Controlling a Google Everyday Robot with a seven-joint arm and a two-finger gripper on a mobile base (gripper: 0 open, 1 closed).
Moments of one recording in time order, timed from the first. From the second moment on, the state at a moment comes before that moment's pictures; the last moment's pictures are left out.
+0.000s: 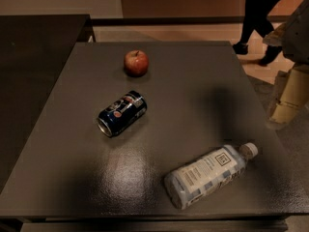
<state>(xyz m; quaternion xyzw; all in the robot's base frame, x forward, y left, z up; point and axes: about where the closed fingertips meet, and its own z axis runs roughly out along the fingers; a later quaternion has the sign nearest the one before) 0.438 -0.217 0.976 -0.60 0.78 -0.03 0.16</state>
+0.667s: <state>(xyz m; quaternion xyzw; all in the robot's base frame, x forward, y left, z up) 0.431 -0.210 0.974 -0.63 0.76 -0.03 0.16</state>
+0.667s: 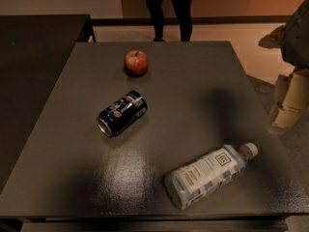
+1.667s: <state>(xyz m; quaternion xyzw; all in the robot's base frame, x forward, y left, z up) 0.369 -0.170 0.903 -0.74 0.66 0.01 0.10</state>
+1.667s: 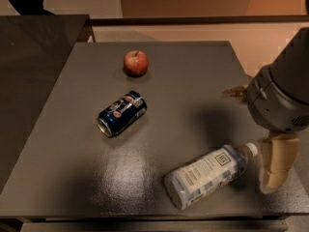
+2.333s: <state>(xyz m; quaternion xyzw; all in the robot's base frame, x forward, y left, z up) 0.349 -0.160 0.860 -0.78 0.63 0.01 0.07</state>
